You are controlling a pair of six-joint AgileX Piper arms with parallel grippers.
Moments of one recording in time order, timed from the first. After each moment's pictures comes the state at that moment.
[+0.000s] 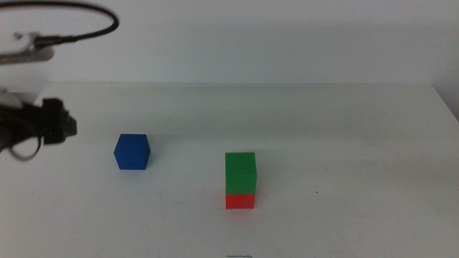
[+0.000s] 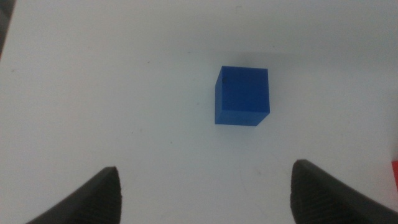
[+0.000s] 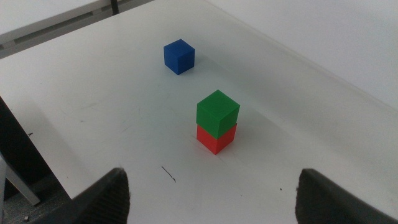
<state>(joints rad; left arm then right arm) 0.01 1.14 -0.87 -0.17 0.64 0.07 0.70 0.56 -0.92 0.10 0.90 -0.17</state>
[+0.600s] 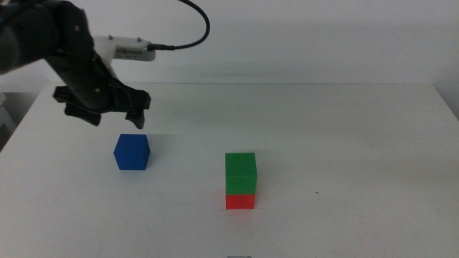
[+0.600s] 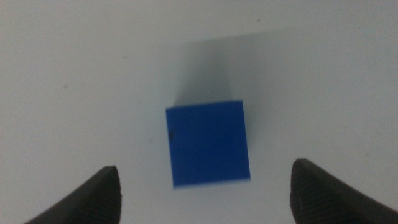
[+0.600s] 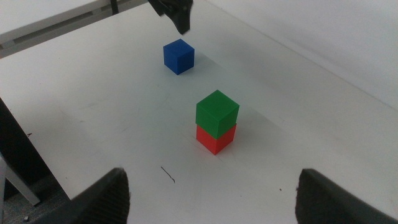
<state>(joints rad) -0.16 1.81 -1.45 -0.02 0.91 -0.01 0.70 0.56 -0.92 0.10 0.90 -0.17</state>
